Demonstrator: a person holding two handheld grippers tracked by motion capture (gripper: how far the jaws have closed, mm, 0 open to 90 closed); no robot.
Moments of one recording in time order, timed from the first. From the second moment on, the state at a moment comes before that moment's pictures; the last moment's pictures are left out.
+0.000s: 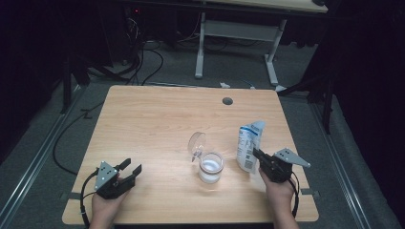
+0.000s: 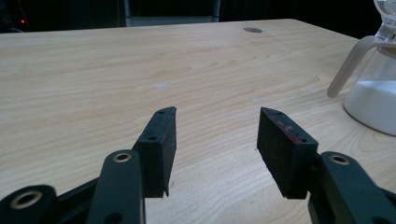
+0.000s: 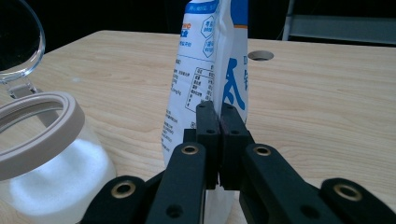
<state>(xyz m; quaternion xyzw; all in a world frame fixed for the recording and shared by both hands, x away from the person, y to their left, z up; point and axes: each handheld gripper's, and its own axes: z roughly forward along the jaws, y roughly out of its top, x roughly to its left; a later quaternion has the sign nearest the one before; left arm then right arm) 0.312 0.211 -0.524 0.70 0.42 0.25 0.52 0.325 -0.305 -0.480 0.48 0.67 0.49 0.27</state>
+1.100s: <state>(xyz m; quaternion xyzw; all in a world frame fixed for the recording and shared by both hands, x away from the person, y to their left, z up) 0.292 0.216 -0.526 0.71 0.41 0.24 0.52 0.340 -0.334 -0.493 0.50 0.64 0.48 0.33</state>
